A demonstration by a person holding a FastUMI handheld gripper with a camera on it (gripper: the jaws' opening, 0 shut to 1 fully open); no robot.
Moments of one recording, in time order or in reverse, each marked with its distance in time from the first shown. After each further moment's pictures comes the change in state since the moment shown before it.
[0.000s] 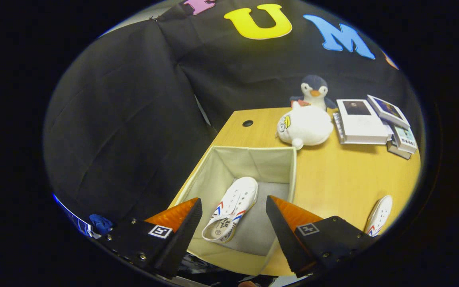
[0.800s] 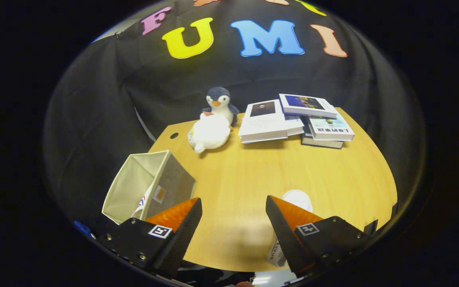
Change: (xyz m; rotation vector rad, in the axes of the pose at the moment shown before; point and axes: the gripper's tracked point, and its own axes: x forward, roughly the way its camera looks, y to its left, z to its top) arm -0.115 -0.215 -0.042 0.132 -0.054 -0.340
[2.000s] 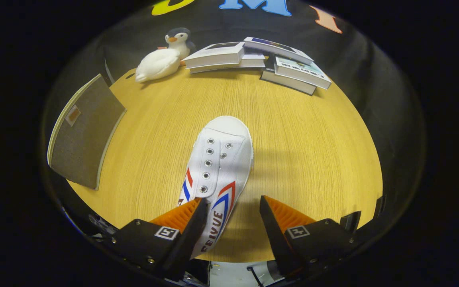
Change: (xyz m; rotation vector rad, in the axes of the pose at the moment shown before) arm 0.040 -0.140 -0.142 -0.127 0.359 -0.179
